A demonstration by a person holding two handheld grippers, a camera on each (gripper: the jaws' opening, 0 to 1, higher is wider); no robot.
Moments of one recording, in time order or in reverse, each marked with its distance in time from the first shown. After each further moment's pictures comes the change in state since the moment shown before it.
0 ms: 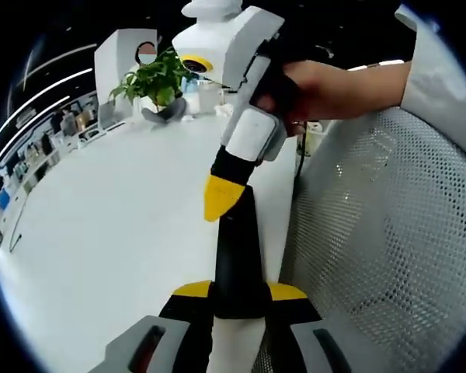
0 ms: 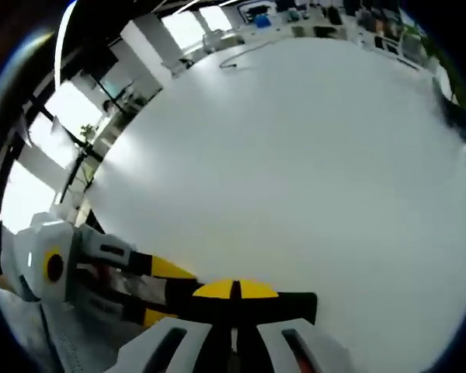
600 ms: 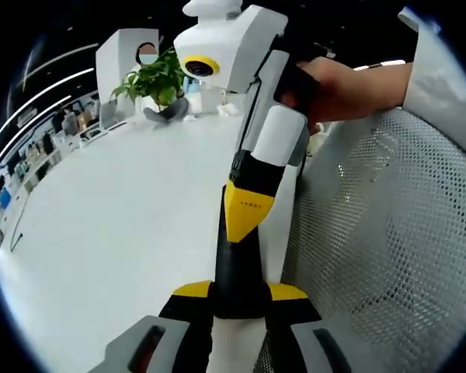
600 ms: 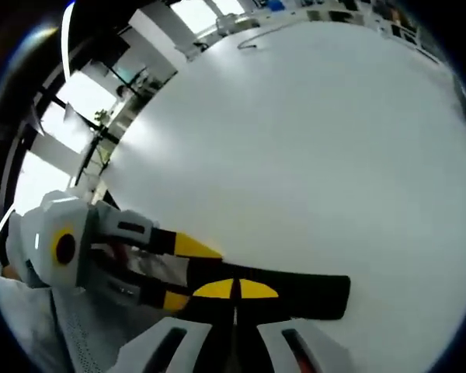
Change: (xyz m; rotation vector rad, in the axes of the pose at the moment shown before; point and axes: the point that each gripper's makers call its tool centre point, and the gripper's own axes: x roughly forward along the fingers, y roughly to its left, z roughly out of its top) left arm -0.002 -0.001 0.000 0.003 -0.004 0.006; right arm 0.008 0.029 -0.022 -0.061 0.121 0.096
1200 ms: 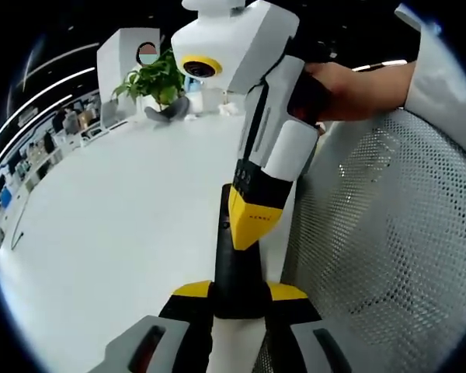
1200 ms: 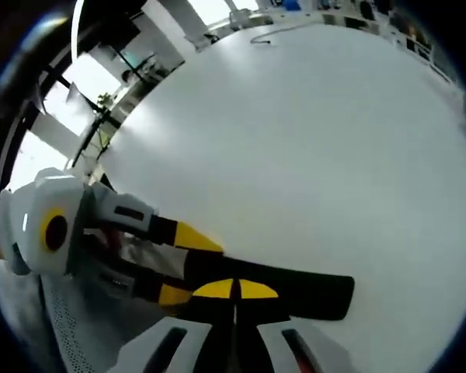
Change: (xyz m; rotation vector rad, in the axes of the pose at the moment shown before) left arm 0.000 0.000 -0.001 -0.003 0.006 0.008; right arm 0.006 0.001 -0.006 -0.091 0.030 -0.039
